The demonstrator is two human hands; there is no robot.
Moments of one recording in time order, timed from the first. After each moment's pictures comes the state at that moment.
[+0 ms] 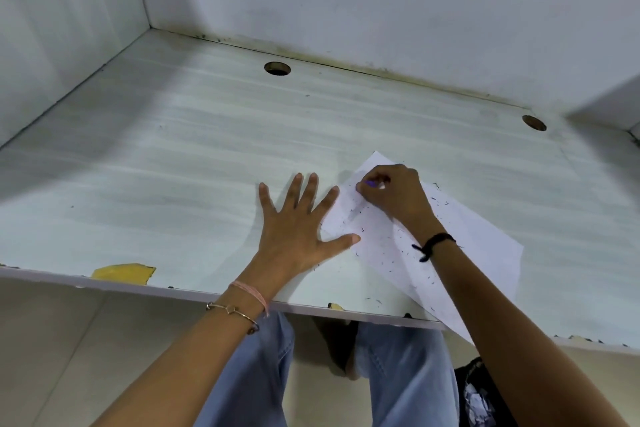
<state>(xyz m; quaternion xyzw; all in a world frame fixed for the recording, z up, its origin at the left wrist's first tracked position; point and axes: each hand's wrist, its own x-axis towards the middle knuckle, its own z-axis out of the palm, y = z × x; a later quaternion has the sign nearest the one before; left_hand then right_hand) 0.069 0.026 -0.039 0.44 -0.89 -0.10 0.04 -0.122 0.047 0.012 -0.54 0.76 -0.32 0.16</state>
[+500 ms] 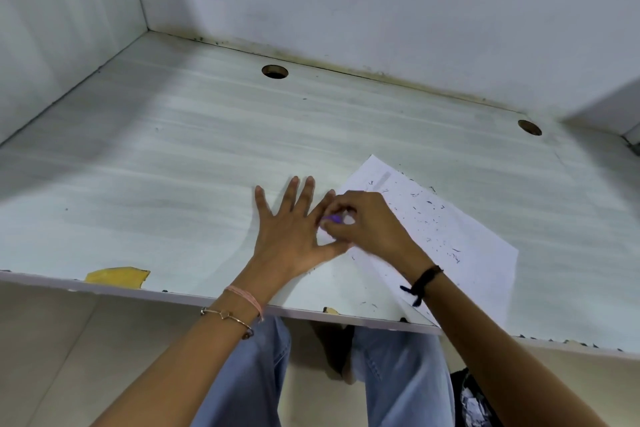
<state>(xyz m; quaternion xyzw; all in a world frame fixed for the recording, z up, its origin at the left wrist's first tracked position) 0.067 0.026 -0.042 0.44 -0.89 -0.10 0.05 -0.079 0.073 0.013 -0.65 0.68 -0.25 0.22</state>
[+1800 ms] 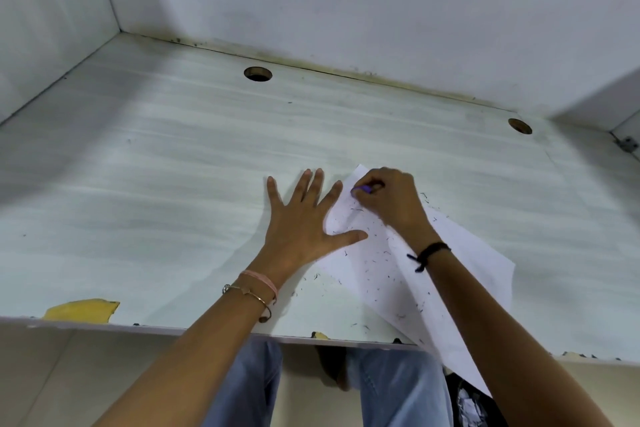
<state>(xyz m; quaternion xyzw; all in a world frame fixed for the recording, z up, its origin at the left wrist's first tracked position) 0.022 -0.003 -0.041 0.42 -0.90 -0.11 0.08 -0.137 0.035 0.017 -0.55 0.76 -0.32 0.14</state>
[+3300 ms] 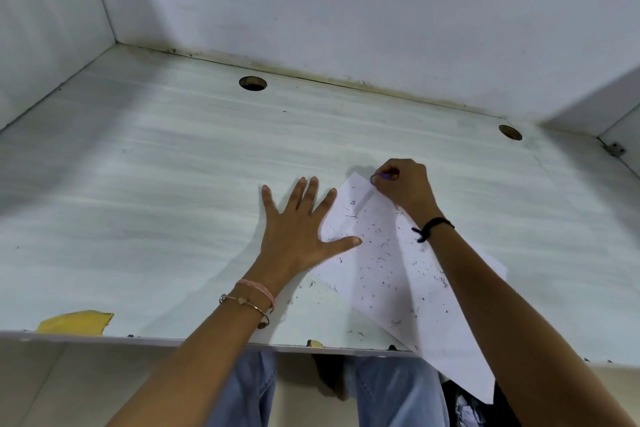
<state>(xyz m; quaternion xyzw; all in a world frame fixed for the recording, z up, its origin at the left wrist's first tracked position) 0.024 -0.001 -0.039 0.42 -0.90 -0.11 0.08 -0.189 0.013 0.019 -0.50 0.80 -0.32 0.10</state>
